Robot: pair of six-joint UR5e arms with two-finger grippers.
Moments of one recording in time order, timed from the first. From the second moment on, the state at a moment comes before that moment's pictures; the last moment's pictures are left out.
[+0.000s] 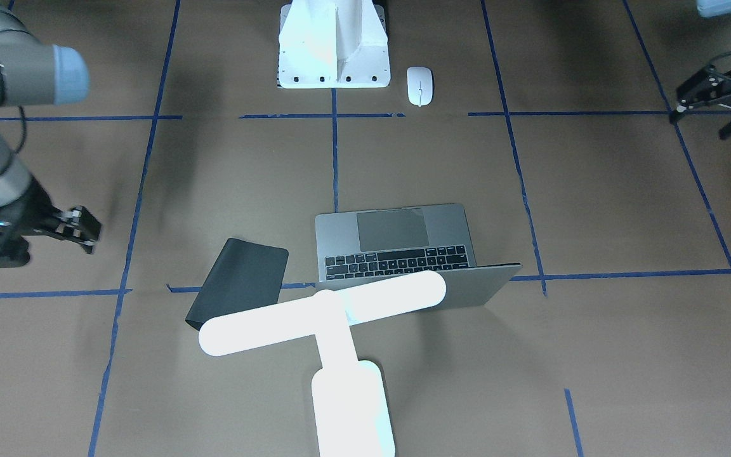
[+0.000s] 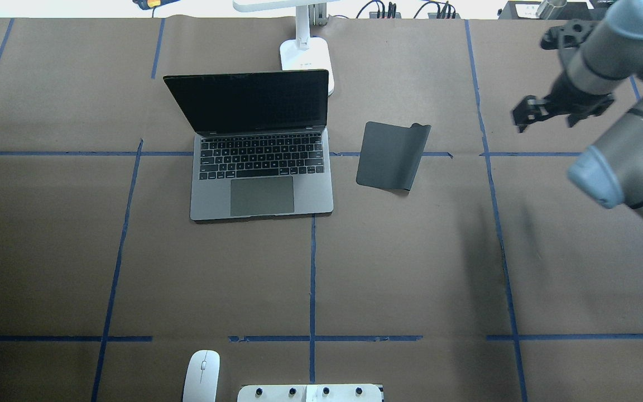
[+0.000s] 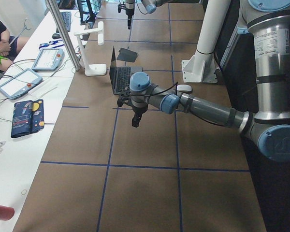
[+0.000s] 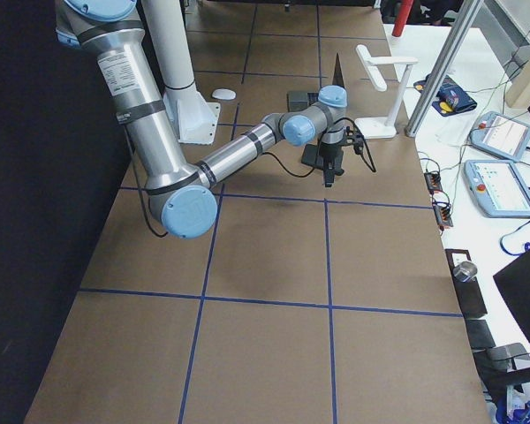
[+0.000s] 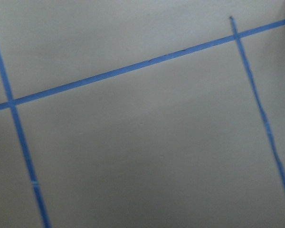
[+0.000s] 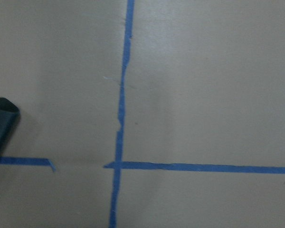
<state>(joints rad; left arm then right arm) -1.19 -1.40 -2.08 -1.73 -2.37 -0.35 1.07 -1.28 1.80 -1.66 2.06 0.52</state>
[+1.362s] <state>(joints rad) -0.10 -1.66 -2.24 -1.72 -1.62 -1.33 1.62 -1.77 1.86 -1.68 2.29 -0.32</state>
